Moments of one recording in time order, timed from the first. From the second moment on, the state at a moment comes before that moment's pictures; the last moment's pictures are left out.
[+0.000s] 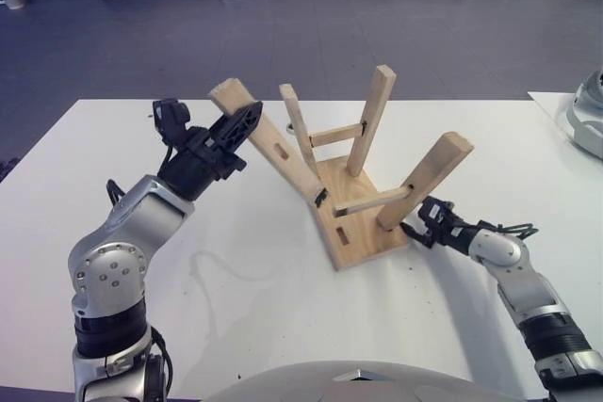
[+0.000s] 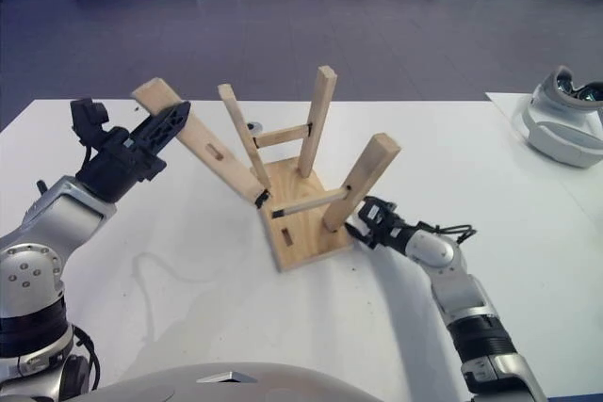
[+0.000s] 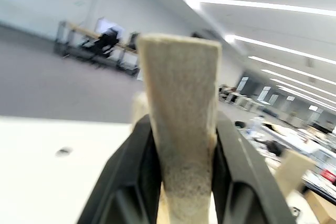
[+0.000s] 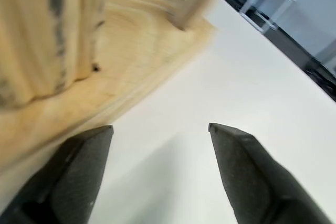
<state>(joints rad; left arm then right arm) -0.14 0.38 0.29 -0.56 -1.22 0.73 -0.05 -0.01 -0.58 0.15 0.10 -0.01 -0.10 0.68</state>
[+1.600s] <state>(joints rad) 0.08 0.36 0.15 -0.75 -1.06 0.65 0.41 0.09 -0.52 0.26 -0.10 -0.08 -0.11 0.65</state>
